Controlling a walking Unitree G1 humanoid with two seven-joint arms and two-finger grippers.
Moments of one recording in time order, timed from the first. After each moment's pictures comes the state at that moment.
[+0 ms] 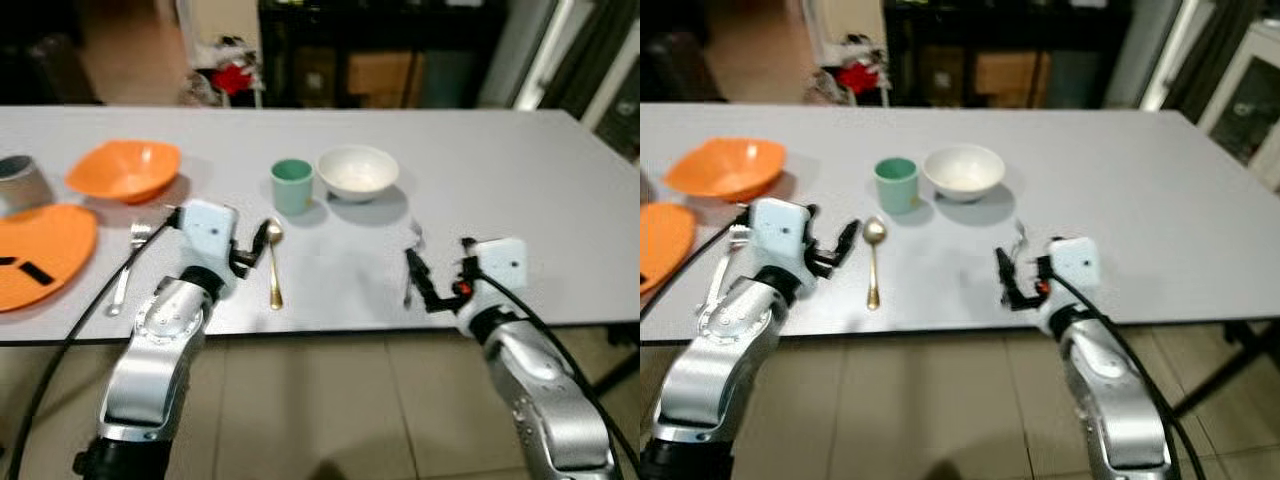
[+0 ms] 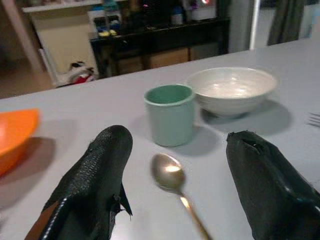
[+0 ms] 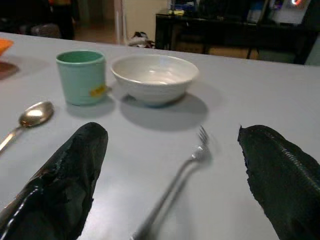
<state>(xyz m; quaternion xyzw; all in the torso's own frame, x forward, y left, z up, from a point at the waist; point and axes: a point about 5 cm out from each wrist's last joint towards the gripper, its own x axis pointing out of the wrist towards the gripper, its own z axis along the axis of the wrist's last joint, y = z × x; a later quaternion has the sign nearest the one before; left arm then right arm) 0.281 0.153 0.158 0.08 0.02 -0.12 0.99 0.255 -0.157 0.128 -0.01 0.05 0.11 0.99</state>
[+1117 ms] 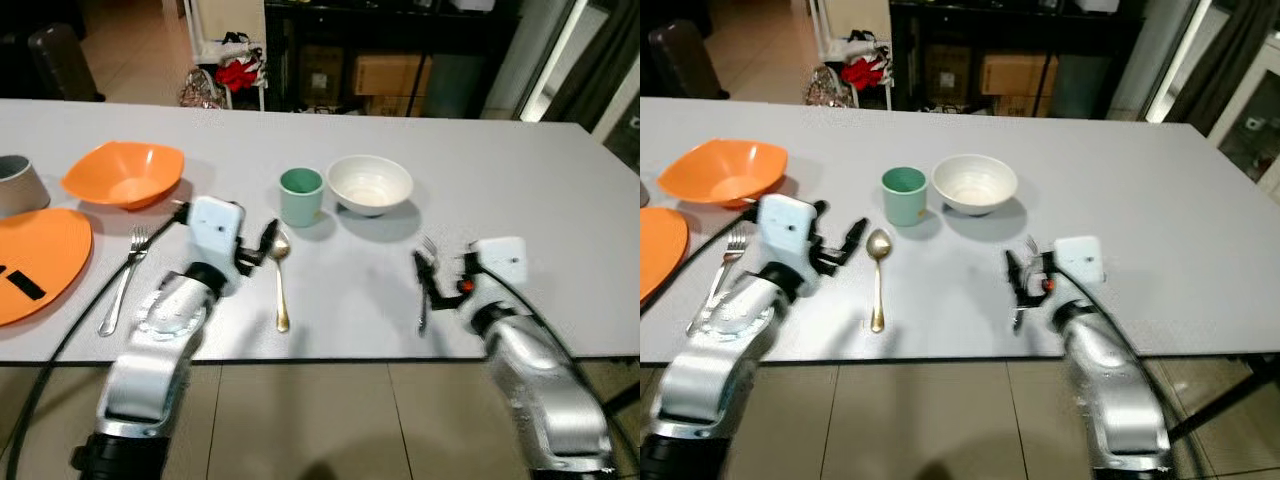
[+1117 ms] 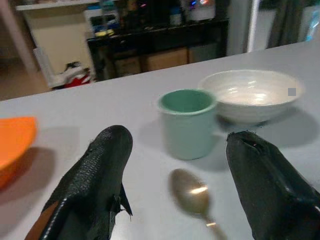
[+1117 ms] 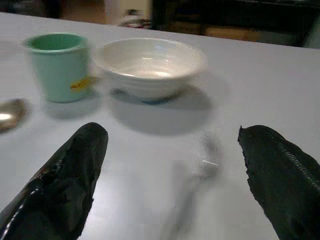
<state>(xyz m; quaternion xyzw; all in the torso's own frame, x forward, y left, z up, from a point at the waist) 0.283 0.155 0.163 0.09 0.01 -0.13 0.99 0.266 -0.154 0.124 -0.01 0.09 0.10 0.99</state>
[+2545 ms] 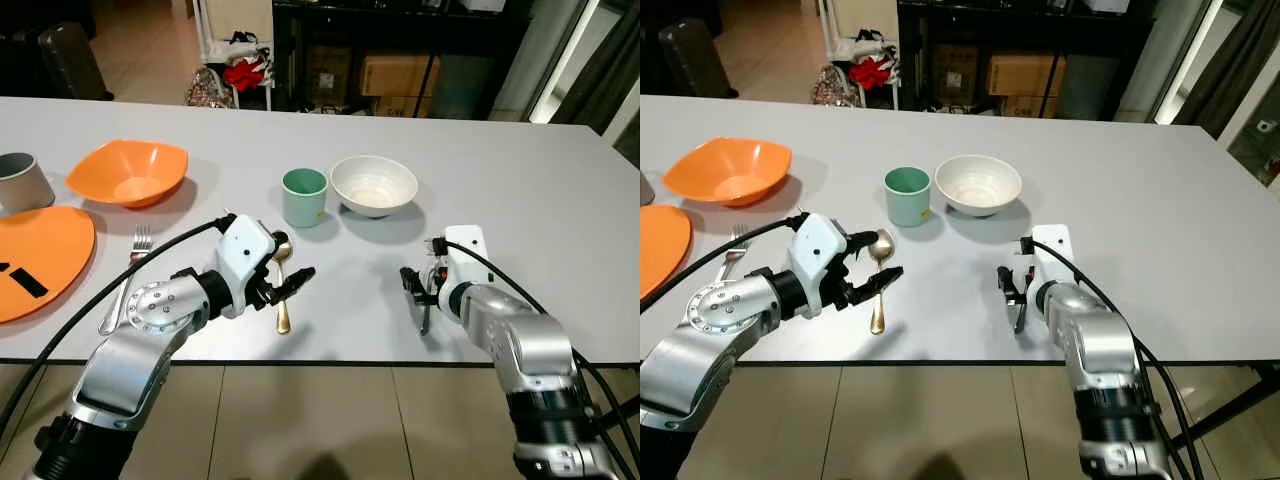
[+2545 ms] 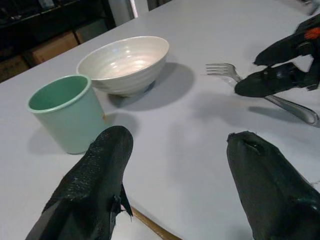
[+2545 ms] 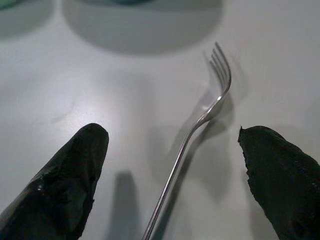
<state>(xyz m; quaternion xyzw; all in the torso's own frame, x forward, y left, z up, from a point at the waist) 0.272 0.138 0.159 0.16 0.07 -0.39 0.90 0.306 -0.160 0.103 -0.01 0.31 0.05 0.95</state>
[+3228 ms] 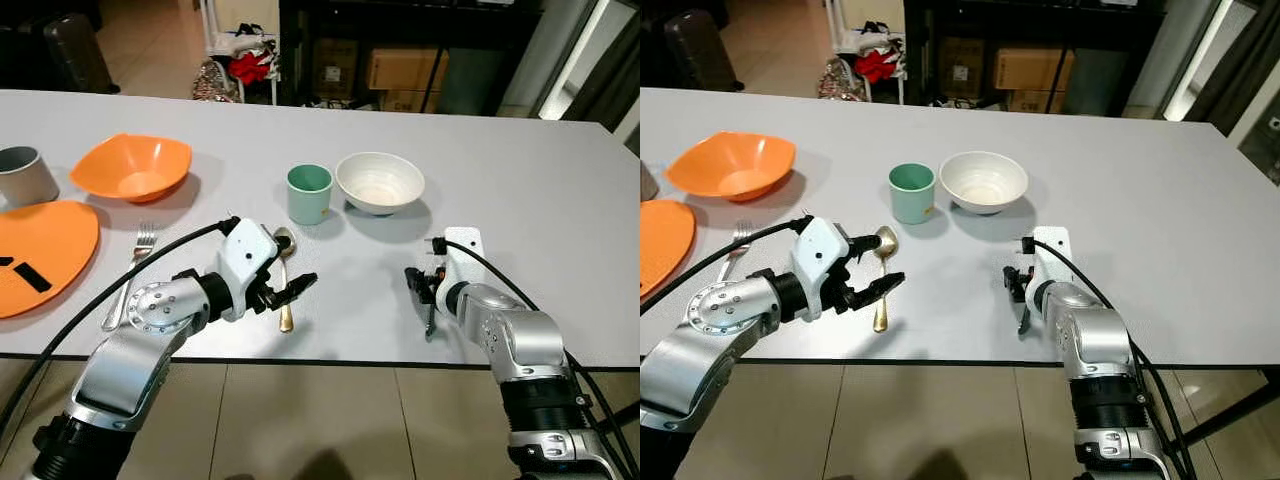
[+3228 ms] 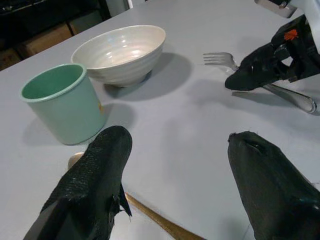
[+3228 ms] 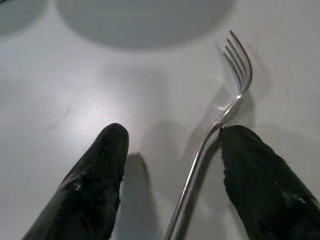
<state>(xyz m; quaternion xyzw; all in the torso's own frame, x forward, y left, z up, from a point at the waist) 0.271 0.138 0.158 0.17 0.08 -0.40 0.90 0.313 -0.160 0.092 0.02 0.30 0.04 0.95</state>
